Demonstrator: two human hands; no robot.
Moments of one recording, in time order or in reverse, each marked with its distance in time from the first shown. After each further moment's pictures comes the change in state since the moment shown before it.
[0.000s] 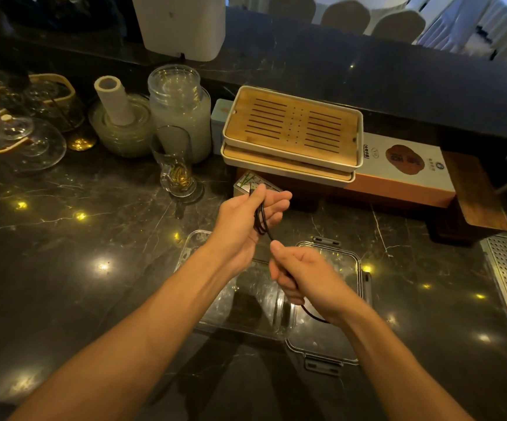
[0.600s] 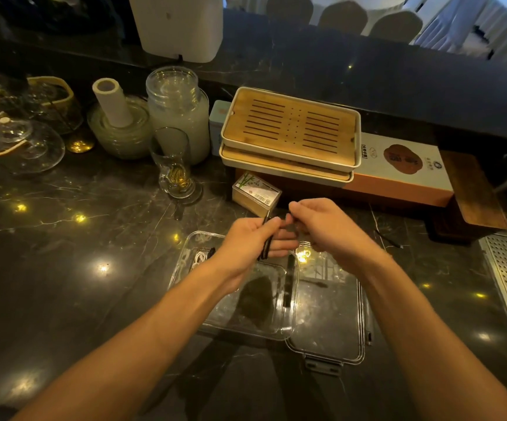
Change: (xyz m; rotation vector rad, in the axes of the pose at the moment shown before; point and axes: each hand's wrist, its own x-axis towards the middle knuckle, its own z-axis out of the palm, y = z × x) left_hand -0.012 -0.019 -0.008 0.287 -0.108 -0.128; right_hand 0.022 -0.061 -0.031 -0.327 0.240 0.033
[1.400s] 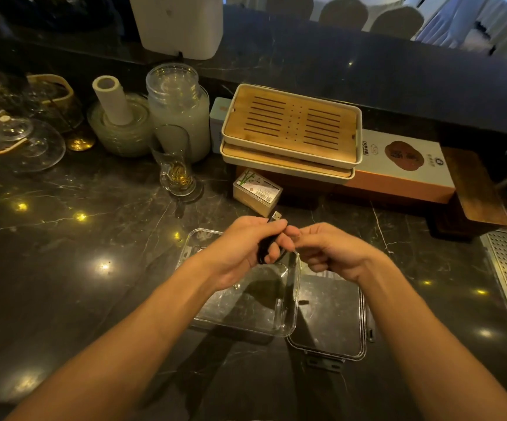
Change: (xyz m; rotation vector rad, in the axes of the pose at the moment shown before) left_hand -0.004 0.008 -0.011 -0.021 -0.186 -0.070; right_hand 0.005 0.047 -0.006 0.285 -0.337 0.191
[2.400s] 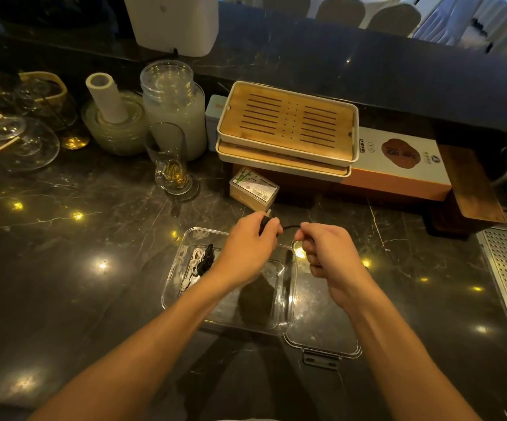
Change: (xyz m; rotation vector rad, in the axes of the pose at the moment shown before) left_hand 0.011 -0.020 0.014 0.554 0.331 0.240; right_hand -0.018 0.007 0.037 0.125 0.526 -0.114
